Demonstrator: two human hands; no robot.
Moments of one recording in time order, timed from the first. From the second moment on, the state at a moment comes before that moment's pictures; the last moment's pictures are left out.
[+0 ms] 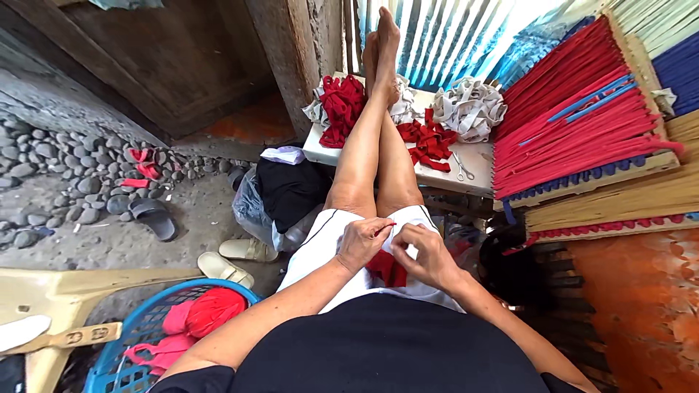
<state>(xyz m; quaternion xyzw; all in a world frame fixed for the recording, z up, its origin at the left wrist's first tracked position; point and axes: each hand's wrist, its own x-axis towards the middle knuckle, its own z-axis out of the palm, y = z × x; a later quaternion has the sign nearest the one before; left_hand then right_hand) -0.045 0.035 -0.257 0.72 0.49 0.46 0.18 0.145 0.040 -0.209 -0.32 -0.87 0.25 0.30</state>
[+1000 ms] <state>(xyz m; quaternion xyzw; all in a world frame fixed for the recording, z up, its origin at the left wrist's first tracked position) -0.046 0.040 -0.258 0.70 0.42 0.36 0.45 0.137 0.061 -0.165 -0.33 -0.65 0.50 0.46</state>
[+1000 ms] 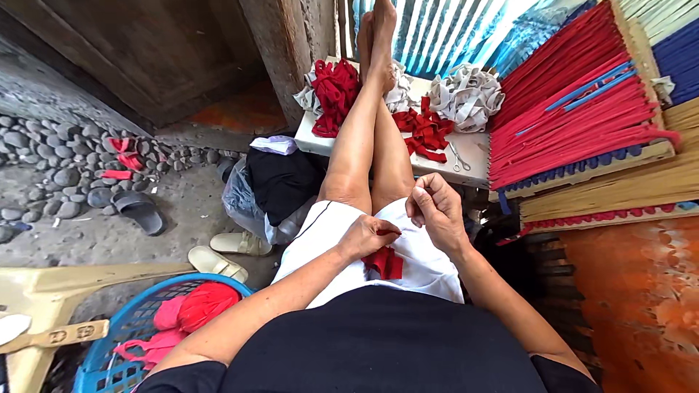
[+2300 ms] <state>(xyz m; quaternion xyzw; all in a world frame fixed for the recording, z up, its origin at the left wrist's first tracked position) -0.044 0.006 -0.218 0.50 0.44 0.43 0.61 0.218 0.259 -0.243 -0.67 -0.70 0.22 0.13</state>
